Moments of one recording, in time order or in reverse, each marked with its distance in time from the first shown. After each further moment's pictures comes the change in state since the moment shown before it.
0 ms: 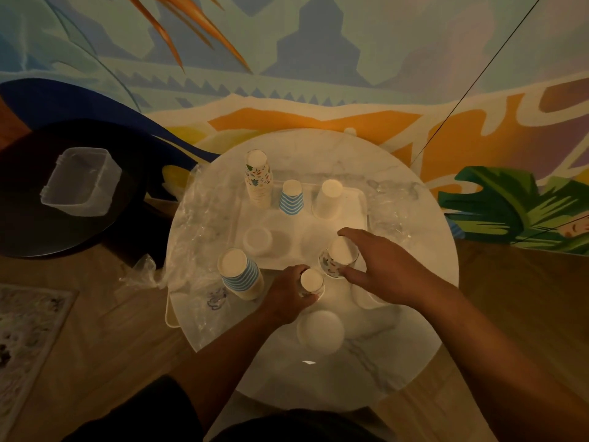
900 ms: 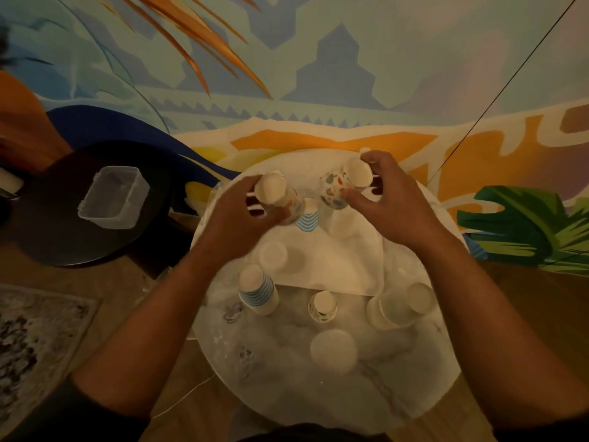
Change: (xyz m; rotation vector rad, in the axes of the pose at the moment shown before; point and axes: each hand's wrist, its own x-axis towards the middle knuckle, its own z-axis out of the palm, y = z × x) left_hand -0.004 0.111 -0.207 -0.130 0.321 0.211; right_hand 0.073 -0.033 -0.074 0.416 0.444 -0.039
